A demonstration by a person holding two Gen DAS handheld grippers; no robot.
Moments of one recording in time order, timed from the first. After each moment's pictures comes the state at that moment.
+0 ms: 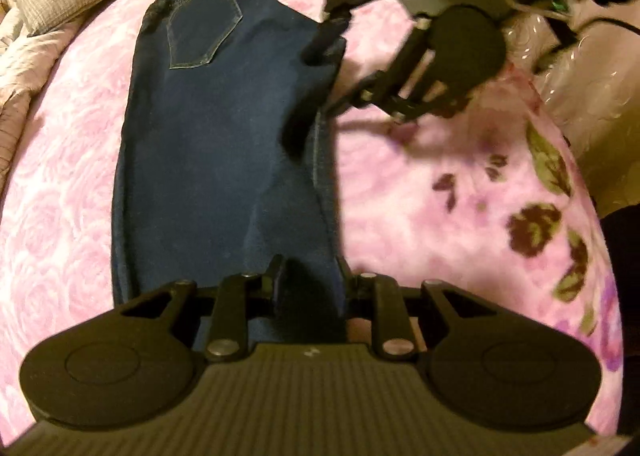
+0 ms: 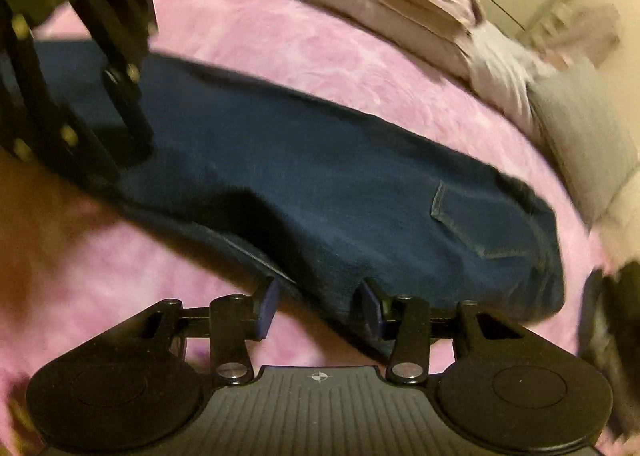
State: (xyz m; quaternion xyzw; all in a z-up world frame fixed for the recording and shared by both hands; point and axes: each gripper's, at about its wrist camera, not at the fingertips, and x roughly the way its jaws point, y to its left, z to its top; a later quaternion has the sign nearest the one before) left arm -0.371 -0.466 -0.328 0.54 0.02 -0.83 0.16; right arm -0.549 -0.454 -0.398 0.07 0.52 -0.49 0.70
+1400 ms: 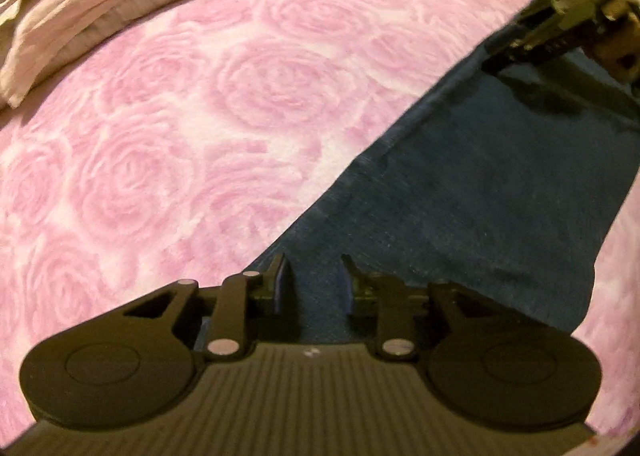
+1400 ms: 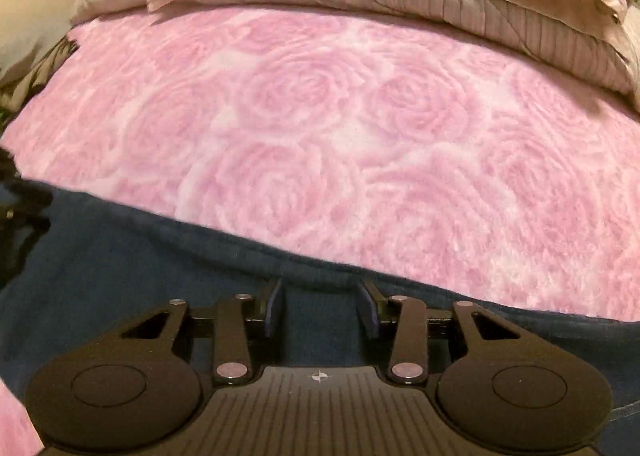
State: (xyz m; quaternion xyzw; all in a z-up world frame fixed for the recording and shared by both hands) left arm -0.169 -0.490 -0.355 0.43 0.31 -0.64 0.55; right arm -0.483 -0.665 -0.418 0.24 0.43 -0.33 0.81
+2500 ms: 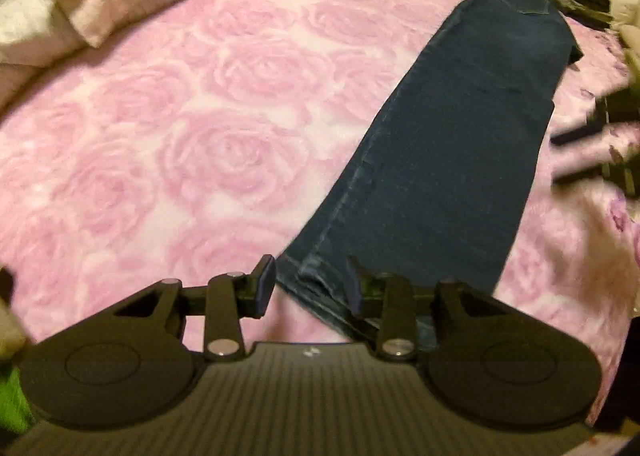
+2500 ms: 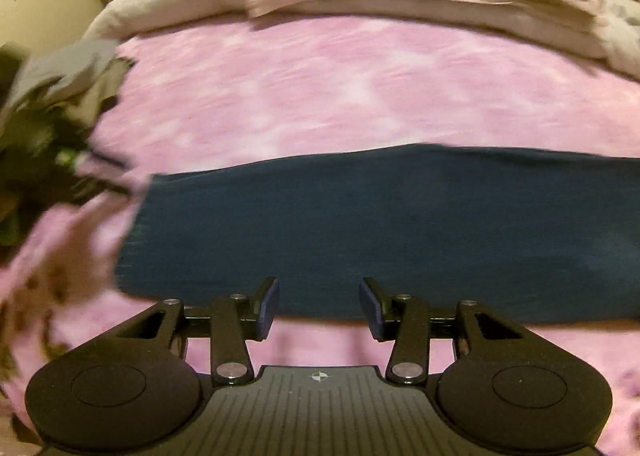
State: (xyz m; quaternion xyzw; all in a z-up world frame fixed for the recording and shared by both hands) left arm 0.035 -0.378 -0.322 0.43 0.30 -0.72 0.45; right arm -0.213 -0.395 -0.358 0.30 0.39 -0.41 0.77
